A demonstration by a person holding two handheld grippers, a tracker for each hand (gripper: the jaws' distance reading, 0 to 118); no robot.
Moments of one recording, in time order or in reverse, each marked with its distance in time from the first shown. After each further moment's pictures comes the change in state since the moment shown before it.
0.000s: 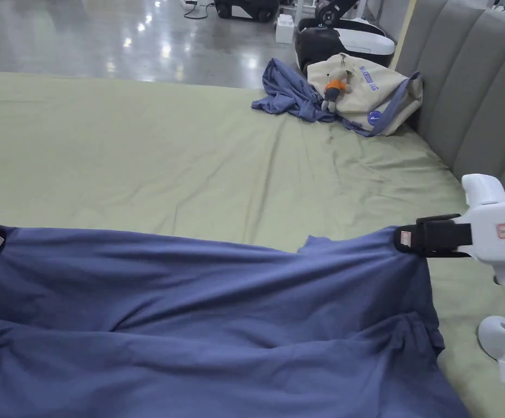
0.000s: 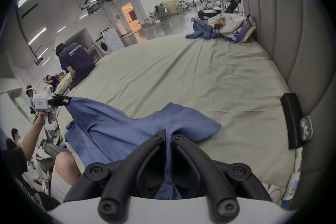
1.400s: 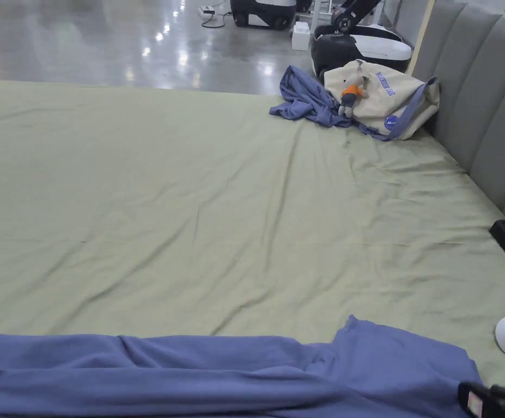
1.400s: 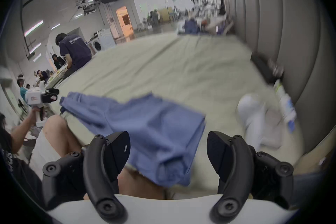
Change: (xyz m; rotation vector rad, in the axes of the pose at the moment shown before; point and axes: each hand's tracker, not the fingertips) left arm 0.076 -0.139 0.075 0.115 0.237 -0.063; right arm -0.022 -0.171 0.081 0.131 -0.157 0.069
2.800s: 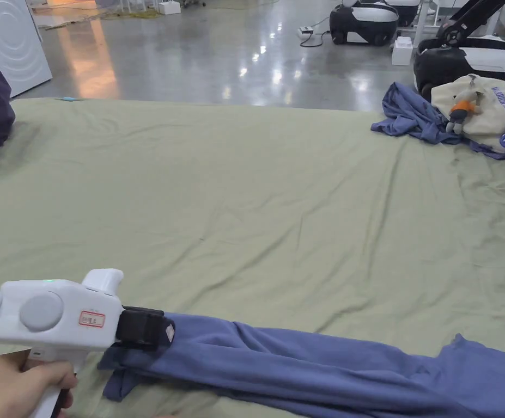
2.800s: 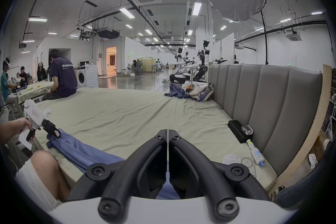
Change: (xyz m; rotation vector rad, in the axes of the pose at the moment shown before) left arm -0.027 0.007 -0.096 -0.419 -0.042 0.364; right arm -0.136 0.032 0.044 0.436 -0.237 0.083
